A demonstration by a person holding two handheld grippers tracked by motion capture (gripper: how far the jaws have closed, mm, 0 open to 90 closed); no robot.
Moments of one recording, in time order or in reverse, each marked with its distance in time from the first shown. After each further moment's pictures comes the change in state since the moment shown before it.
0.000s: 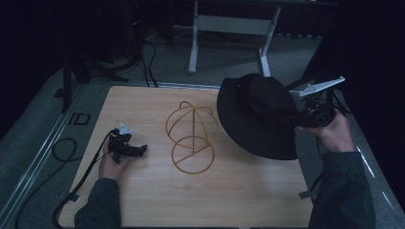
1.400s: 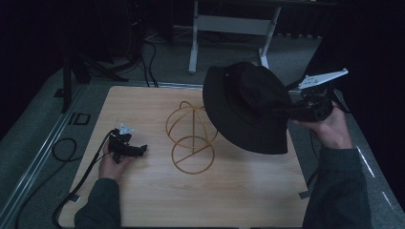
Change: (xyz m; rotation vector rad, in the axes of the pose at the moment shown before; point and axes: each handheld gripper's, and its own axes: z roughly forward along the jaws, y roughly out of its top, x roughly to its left) left arm 0.000 0.000 0.000 0.000 0.000 0.000; right arm 0.017 0.023 -0.011 -0.128 0.111 -0.063
